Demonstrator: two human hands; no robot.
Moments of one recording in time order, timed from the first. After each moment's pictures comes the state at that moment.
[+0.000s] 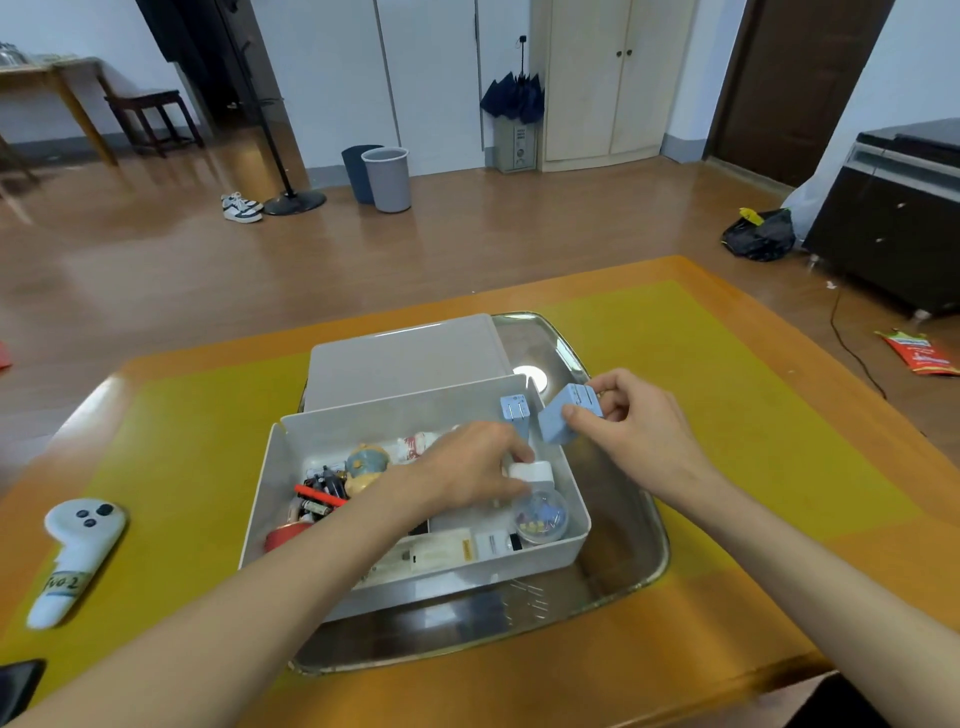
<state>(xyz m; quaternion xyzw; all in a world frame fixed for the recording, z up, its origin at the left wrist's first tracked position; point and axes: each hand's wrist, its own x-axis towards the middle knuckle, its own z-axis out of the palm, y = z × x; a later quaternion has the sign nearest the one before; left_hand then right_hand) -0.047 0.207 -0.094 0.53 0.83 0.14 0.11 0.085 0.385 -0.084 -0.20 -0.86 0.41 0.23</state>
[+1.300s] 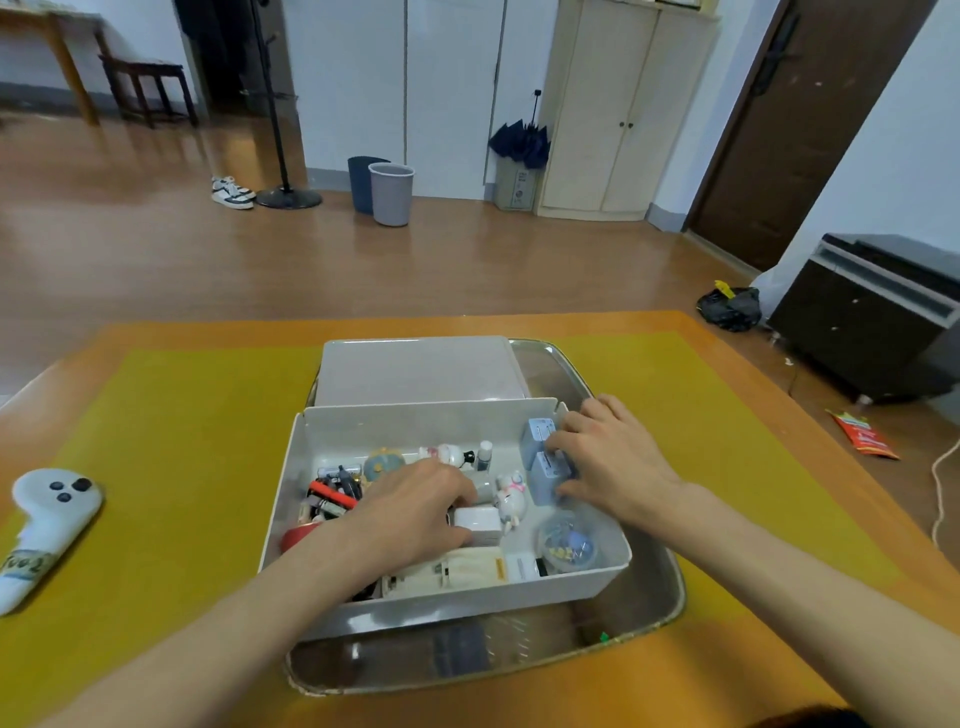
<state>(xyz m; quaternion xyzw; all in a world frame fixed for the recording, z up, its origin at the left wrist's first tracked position) -0.061 0.113 -0.116 0.50 0.85 0.13 0.03 0.038 0.347 -0.079 0.01 -0.98 -0.17 0.04</state>
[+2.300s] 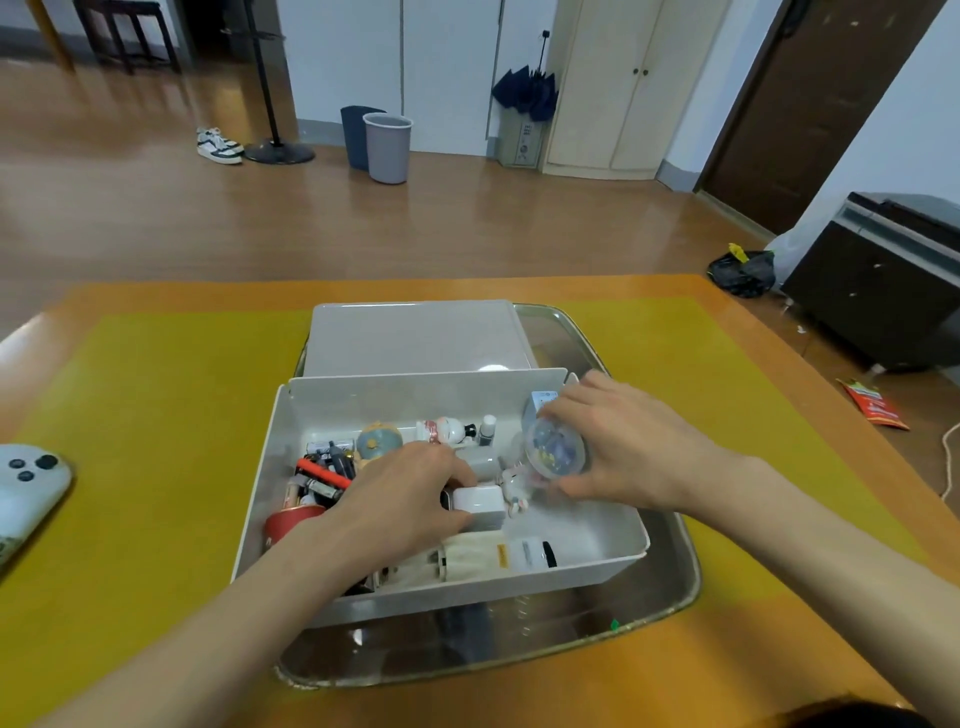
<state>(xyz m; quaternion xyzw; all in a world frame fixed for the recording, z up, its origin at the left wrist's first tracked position) -0.059 0.106 -0.120 0.45 0.87 0.19 0.08 0.041 0.338 -0.059 0.07 -1.00 -0.04 0.02</state>
